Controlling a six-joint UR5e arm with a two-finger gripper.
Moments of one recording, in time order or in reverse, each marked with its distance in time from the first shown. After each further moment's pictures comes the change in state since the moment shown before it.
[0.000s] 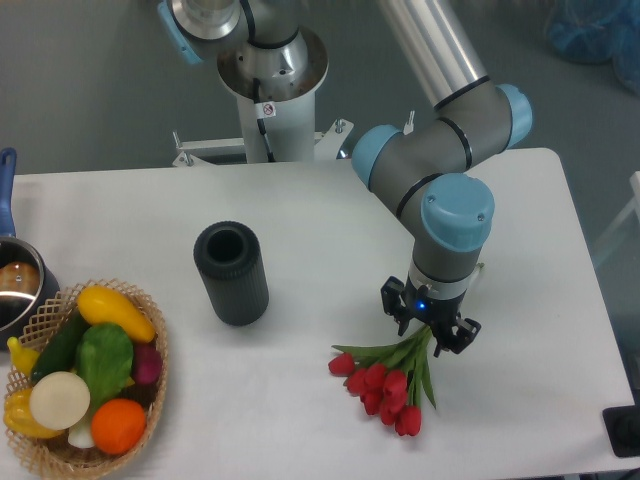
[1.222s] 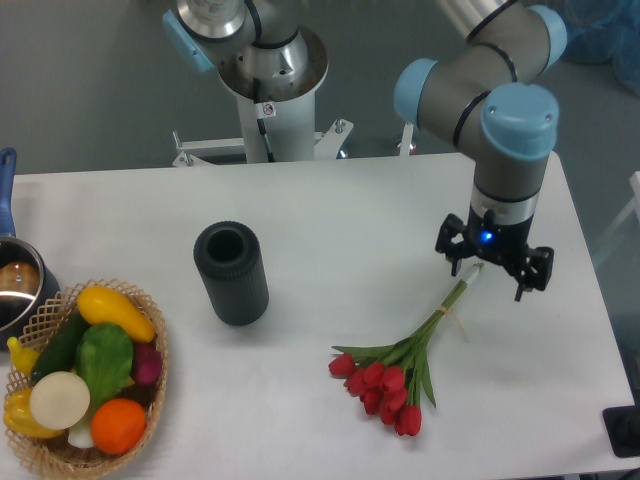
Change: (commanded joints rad) arm 0.169 0.140 -0.012 -0.104 0.020 0.149
